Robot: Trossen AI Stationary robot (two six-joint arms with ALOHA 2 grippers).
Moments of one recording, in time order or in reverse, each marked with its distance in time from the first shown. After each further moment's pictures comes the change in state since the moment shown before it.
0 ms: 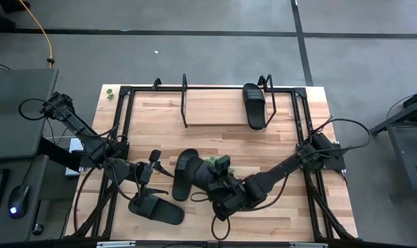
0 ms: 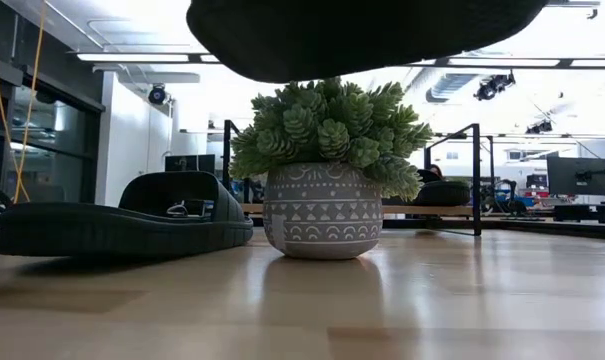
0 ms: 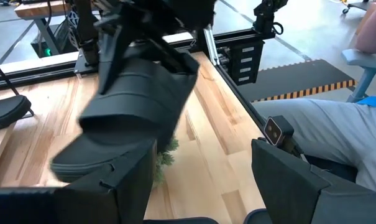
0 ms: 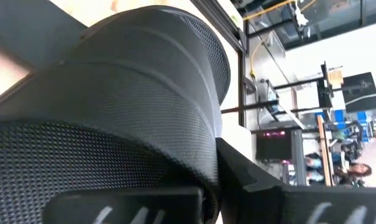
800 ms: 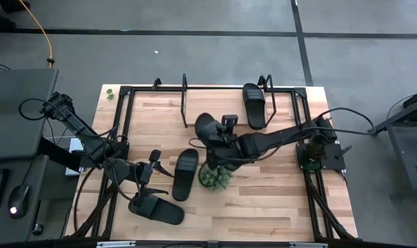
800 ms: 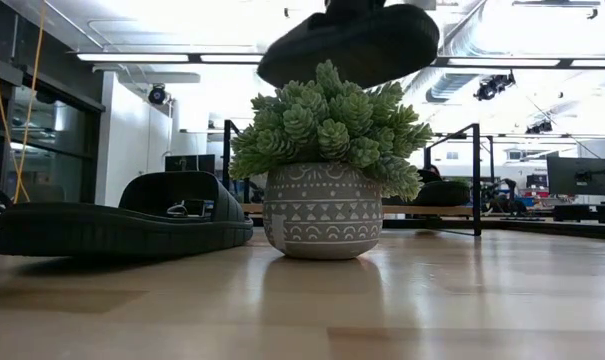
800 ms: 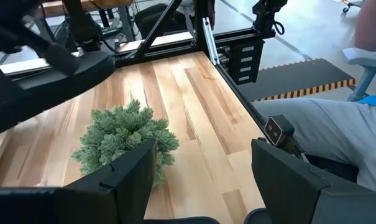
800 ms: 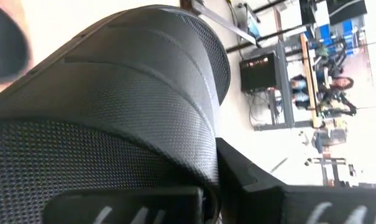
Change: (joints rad) left arm 0.000 0.000 0.000 -0.002 0.000 0.004; right arm -0.289 -0.108 0.000 -0.191 0.006 0.075
